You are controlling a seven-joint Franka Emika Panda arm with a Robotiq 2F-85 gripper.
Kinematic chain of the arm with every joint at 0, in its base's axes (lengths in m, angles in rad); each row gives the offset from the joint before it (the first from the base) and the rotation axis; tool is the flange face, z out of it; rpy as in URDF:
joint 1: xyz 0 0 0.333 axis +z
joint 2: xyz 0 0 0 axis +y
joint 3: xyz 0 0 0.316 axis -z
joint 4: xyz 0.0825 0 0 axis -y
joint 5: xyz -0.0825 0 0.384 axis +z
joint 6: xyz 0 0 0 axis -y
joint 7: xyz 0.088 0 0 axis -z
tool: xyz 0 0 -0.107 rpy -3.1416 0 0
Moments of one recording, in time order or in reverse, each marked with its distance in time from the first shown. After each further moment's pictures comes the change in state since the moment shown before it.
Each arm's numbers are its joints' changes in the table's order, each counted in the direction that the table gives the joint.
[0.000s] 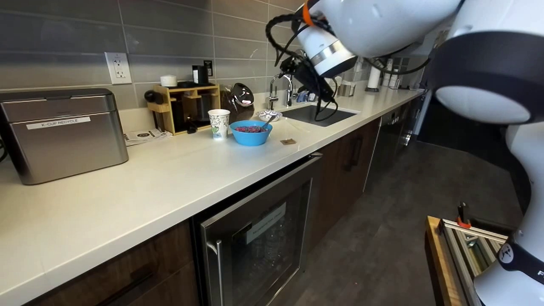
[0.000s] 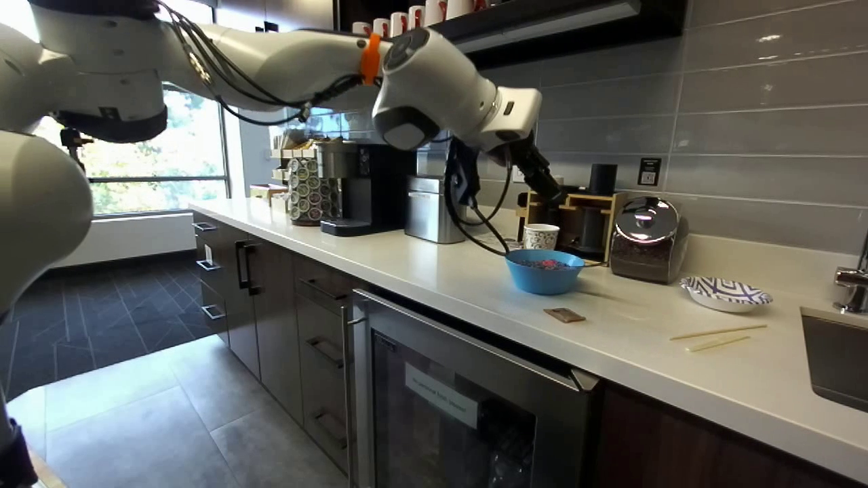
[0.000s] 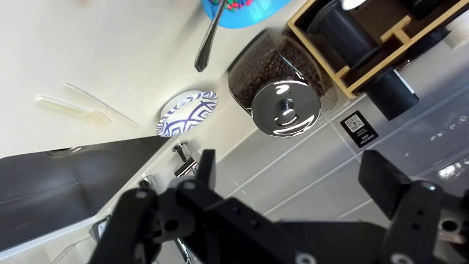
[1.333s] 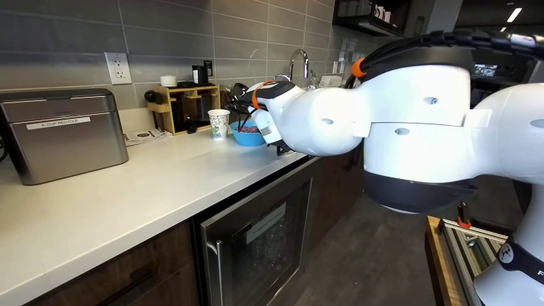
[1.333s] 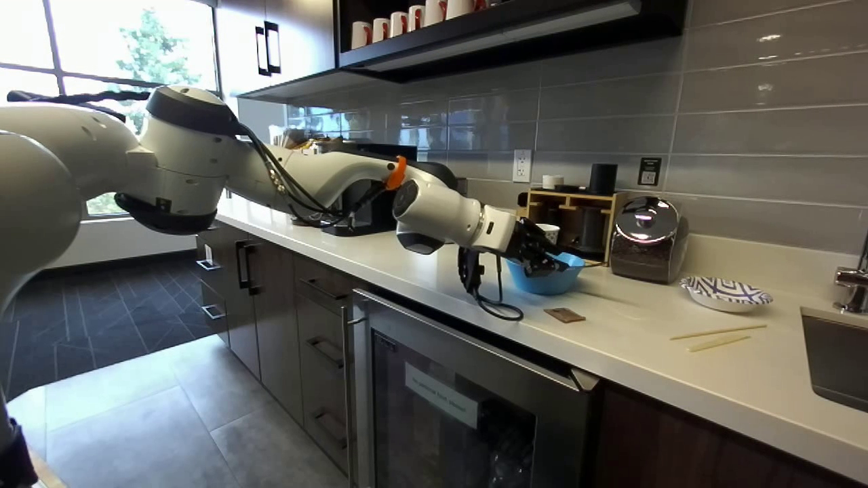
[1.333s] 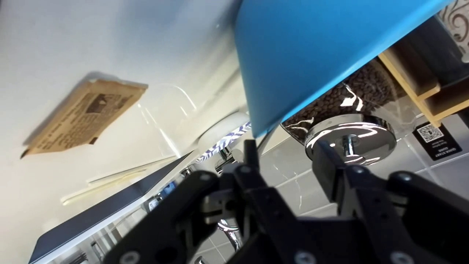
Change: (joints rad) arm -0.256 0.355 -0.353 0.451 0.445 0.504 0.042
